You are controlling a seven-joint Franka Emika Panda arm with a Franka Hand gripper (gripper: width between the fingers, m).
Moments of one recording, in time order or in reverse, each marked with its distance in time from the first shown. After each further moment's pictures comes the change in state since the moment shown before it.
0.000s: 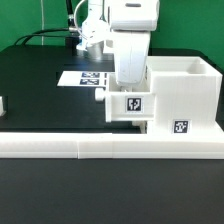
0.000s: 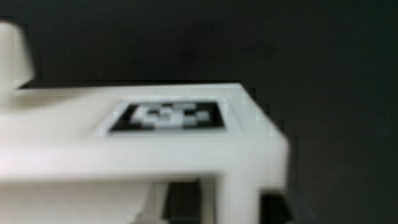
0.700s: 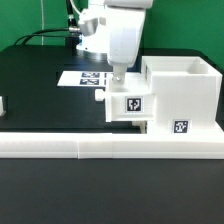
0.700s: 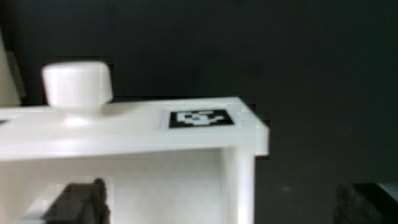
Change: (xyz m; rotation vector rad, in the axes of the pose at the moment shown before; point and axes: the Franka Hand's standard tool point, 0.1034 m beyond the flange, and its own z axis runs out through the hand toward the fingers) arm -0.024 0.007 -0.046 0.047 -0.048 -0.014
